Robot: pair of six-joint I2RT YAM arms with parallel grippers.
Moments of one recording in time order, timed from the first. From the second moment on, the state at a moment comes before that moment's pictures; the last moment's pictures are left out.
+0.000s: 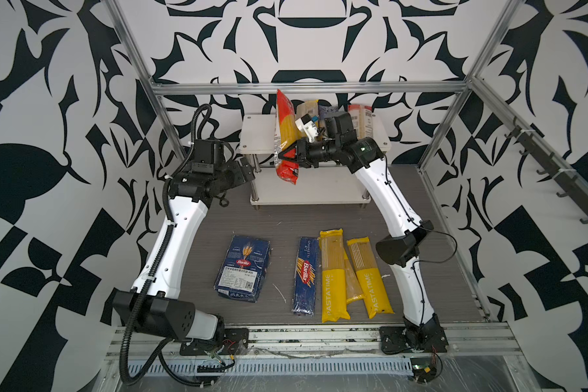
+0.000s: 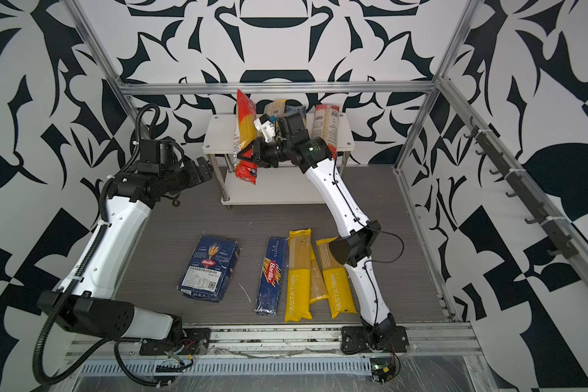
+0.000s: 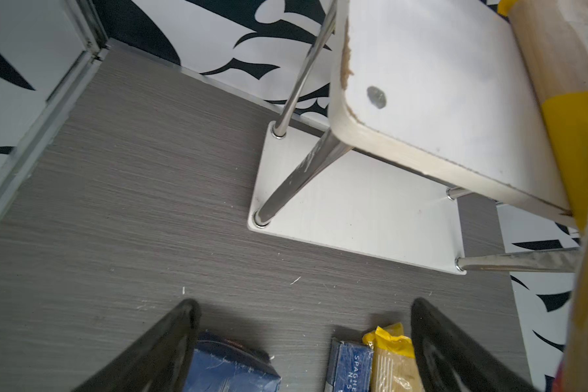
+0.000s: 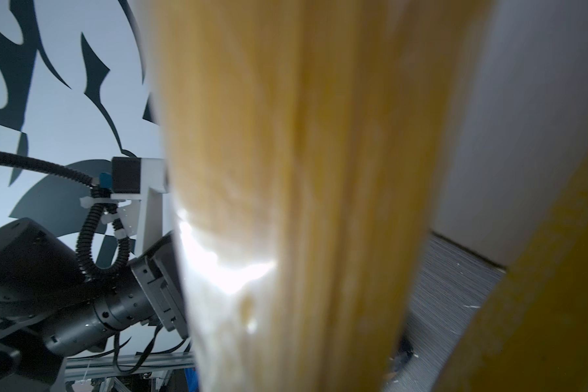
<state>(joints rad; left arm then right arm) -0.21 1.45 1.68 -0.88 0.05 -0.48 0.57 2.27 2.77 -0.92 -0.73 0.70</state>
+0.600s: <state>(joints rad) -0.21 1.49 1.66 -0.82 0.24 -0.50 0.54 2.29 2.77 -0.78 -0.76 0.87</state>
